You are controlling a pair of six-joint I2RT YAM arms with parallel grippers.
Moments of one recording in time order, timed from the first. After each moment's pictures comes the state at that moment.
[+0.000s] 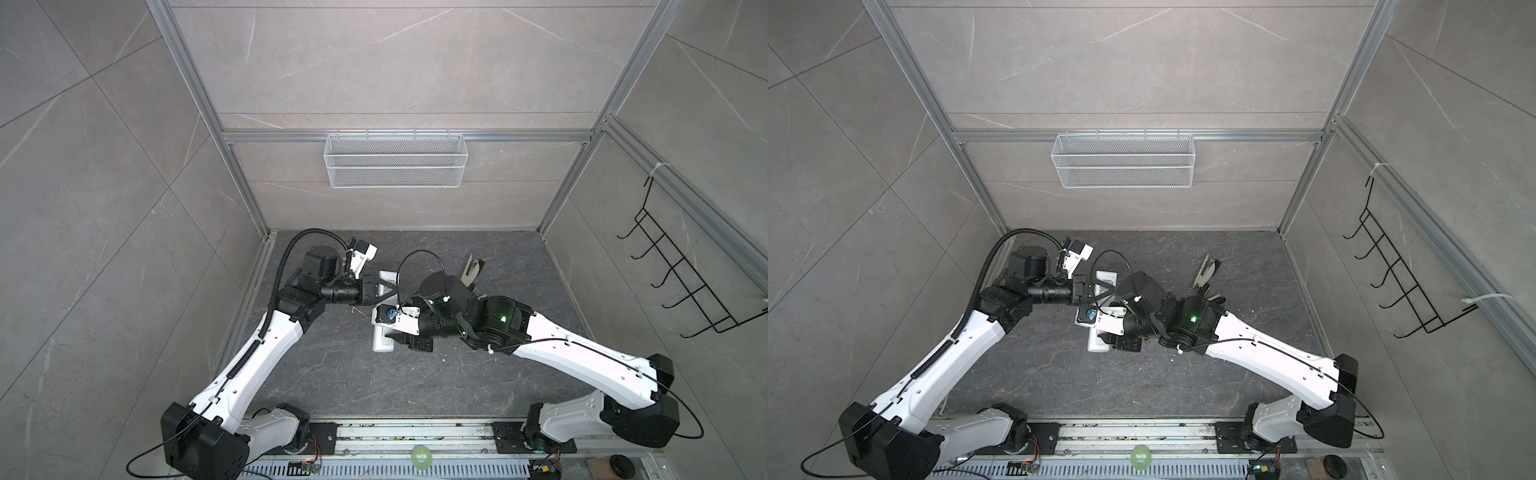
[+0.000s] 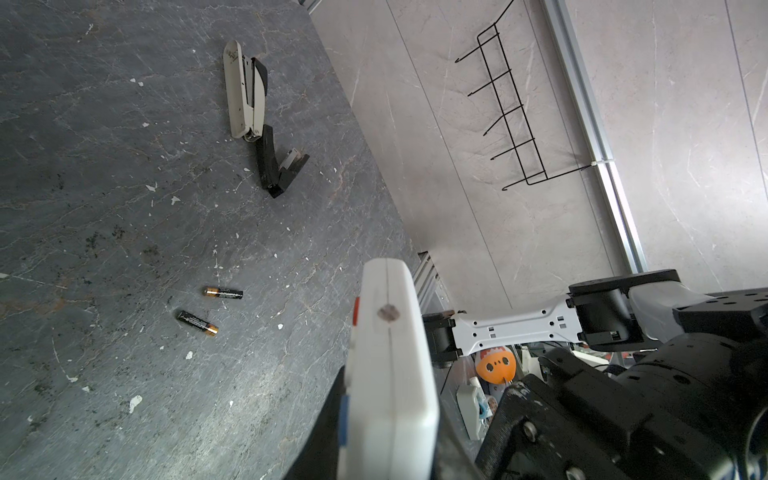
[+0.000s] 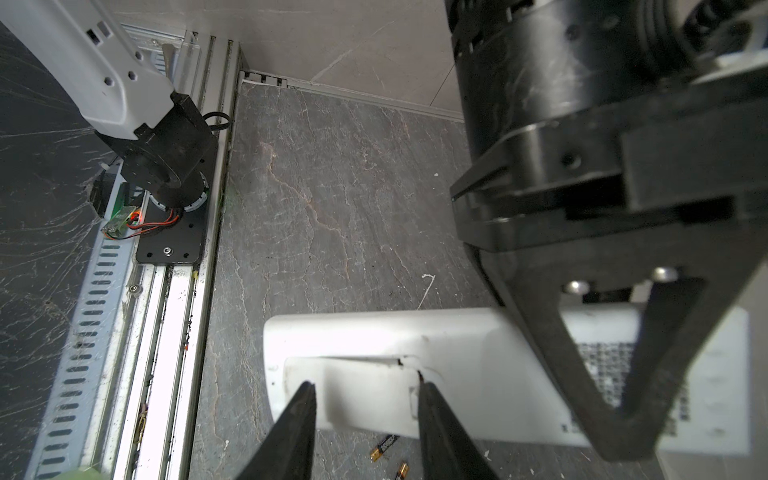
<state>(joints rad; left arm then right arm) -0.43 1.19 1.13 -0.46 0.85 -0.57 1.09 1.40 1.47 -0.74 -0.12 -0.49</state>
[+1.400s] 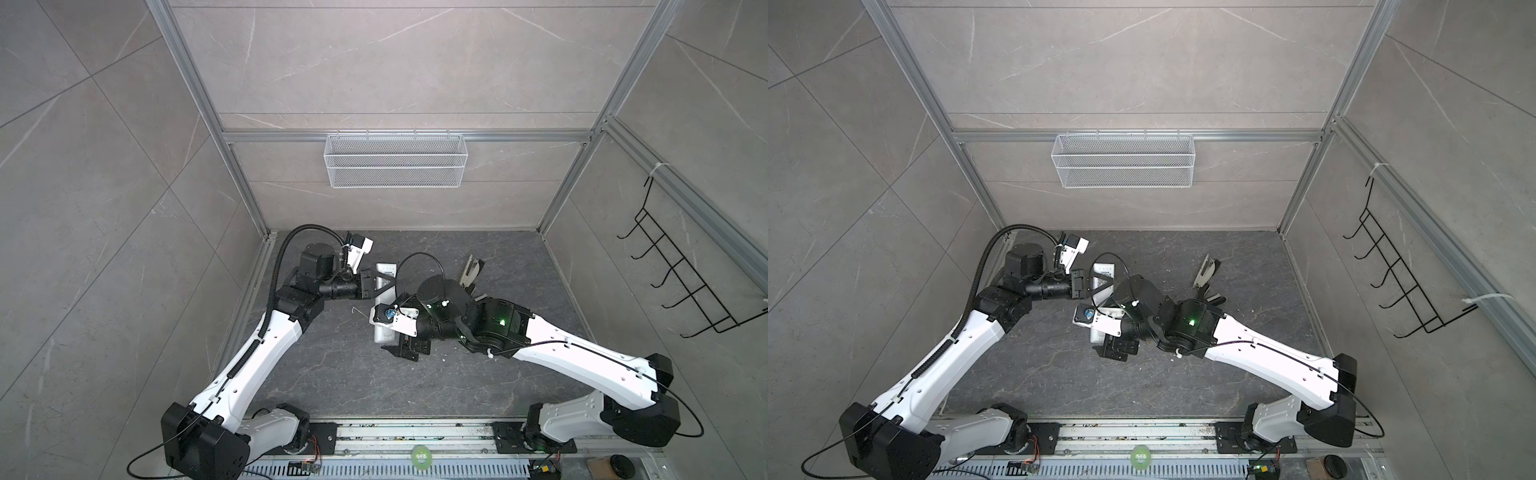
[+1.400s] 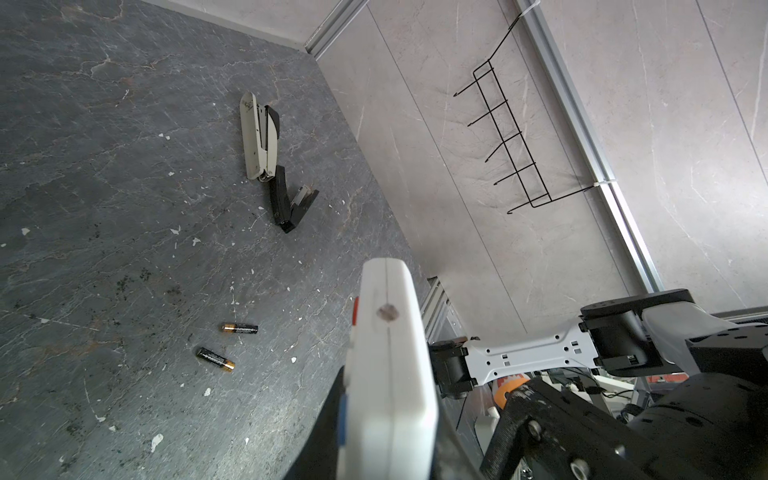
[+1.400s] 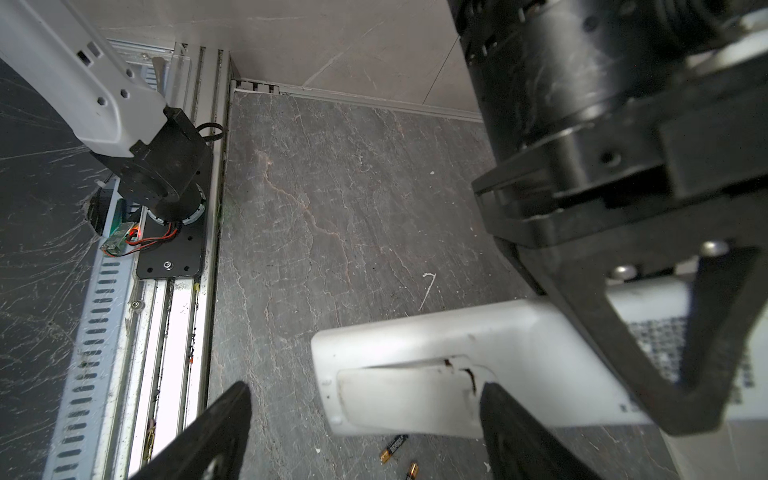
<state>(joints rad) -0.41 1.19 1.12 -0.36 0.82 -0.57 1.12 1.39 1.47 -0.72 -0.07 -0.42</state>
